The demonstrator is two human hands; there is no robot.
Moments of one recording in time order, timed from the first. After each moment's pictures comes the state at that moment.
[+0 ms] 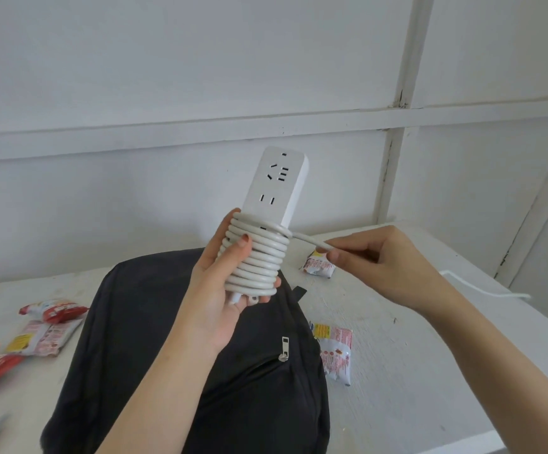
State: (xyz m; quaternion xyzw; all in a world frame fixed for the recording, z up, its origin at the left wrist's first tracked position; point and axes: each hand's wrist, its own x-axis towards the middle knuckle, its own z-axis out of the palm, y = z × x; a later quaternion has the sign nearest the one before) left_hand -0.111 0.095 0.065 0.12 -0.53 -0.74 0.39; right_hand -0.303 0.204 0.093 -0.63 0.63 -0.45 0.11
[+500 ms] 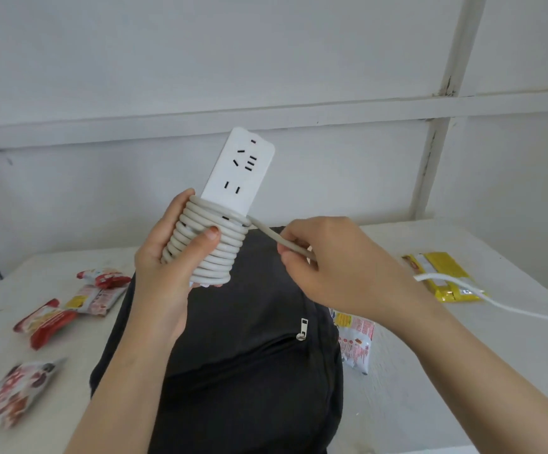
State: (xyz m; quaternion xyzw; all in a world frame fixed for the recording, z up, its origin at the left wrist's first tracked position) left_hand -0.054 0.106 0.075 0.26 -0.57 -0.52 0.58; right_hand -0.231 0.194 0.113 -0.72 0.62 -0.30 0.01
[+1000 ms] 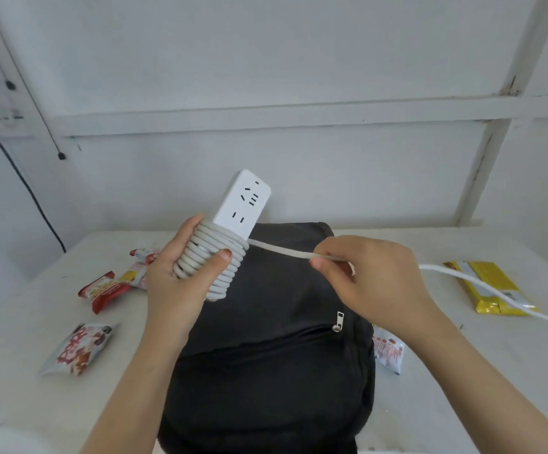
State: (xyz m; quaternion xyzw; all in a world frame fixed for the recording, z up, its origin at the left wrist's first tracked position) left_hand -0.009 0.121 0.055 0.39 -0.56 -0.40 0.61; right_hand -0.226 0.186 0.075 -0.70 0.63 -0.31 -0.13
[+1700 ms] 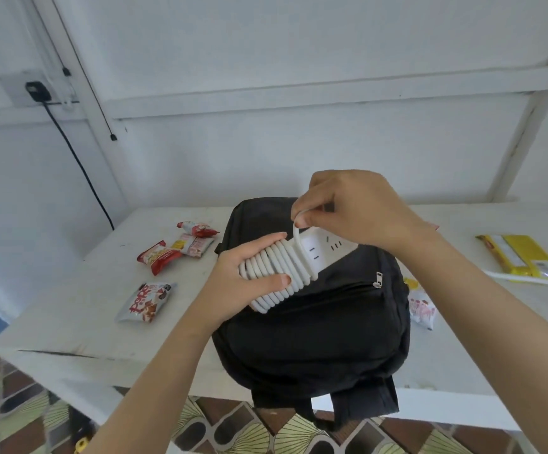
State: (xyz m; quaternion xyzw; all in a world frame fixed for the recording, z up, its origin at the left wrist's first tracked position) left_hand 0.039 0.152 0.044 0.37 -0.72 -0.46 0.37; right_hand -0.162 0.166 0.122 -0.80 0.53 -0.26 -0.03
